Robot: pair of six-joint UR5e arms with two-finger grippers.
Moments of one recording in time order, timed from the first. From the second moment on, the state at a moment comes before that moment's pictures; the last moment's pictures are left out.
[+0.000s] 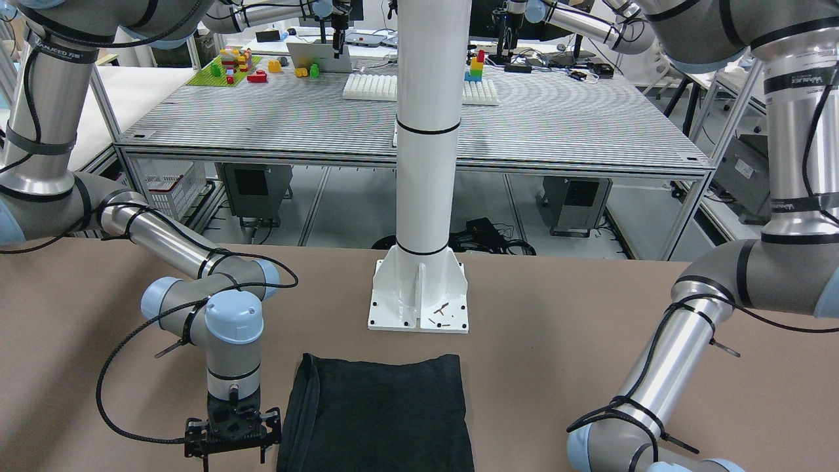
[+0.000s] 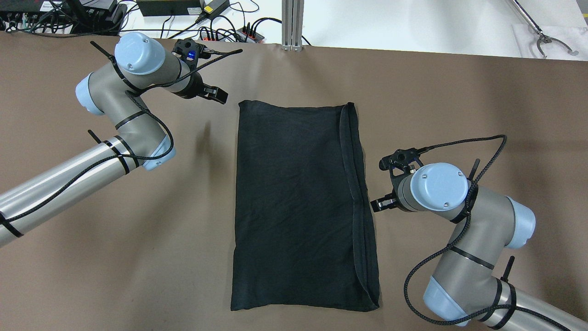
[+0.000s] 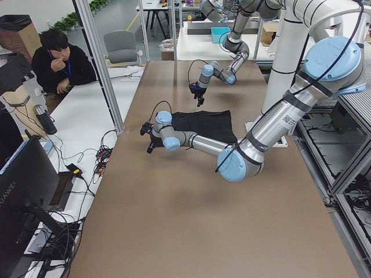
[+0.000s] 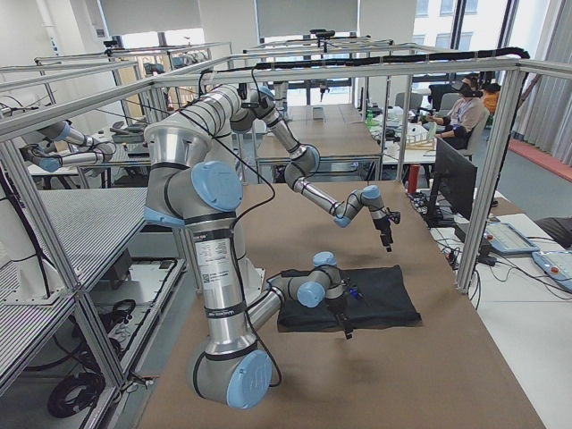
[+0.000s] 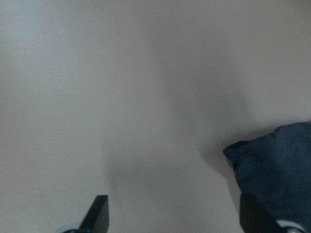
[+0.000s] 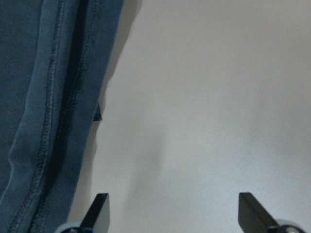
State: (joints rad) left arm -0.90 -2.38 -1.04 -2.31 -1.94 -0.79; right arm 0.62 -1.25 1.83 -1.44 1.68 0.80
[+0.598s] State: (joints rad) left arm -0.90 -2.38 -1.04 -2.31 -1.94 -0.79; right arm 0.49 -1.14 1.92 -1.57 1.73 0.99
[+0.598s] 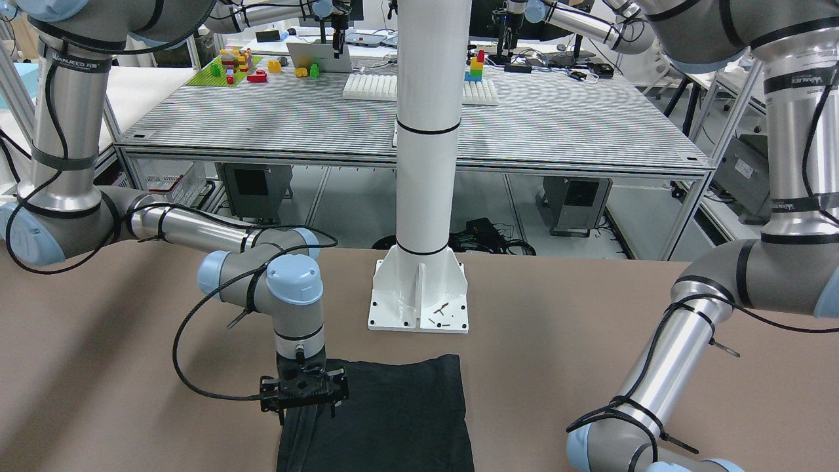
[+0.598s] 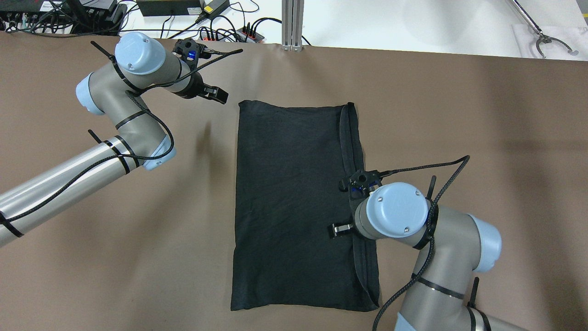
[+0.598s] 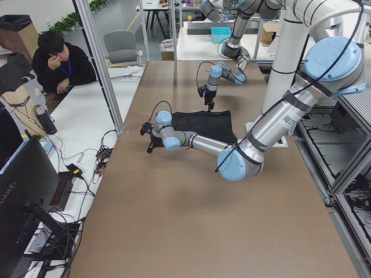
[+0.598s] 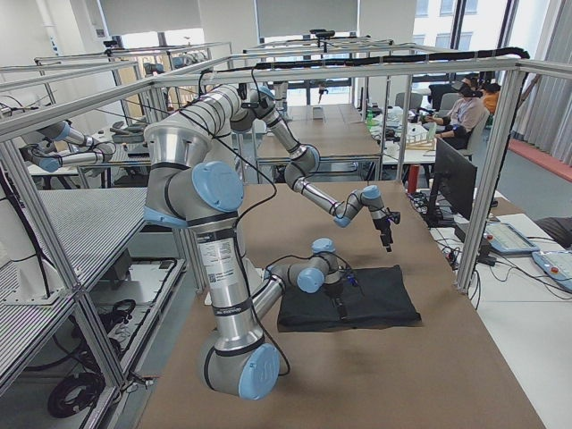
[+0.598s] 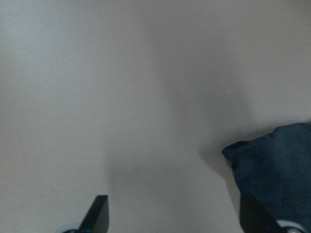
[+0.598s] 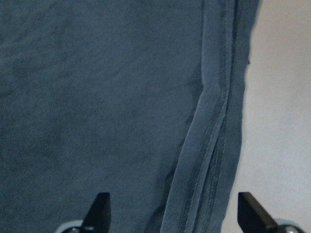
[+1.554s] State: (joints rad) left arm -0.90 -2.37 -1.04 -2.31 -1.94 -0.79; right arm 0.32 -1.22 1.99 -1.64 1.62 0.91
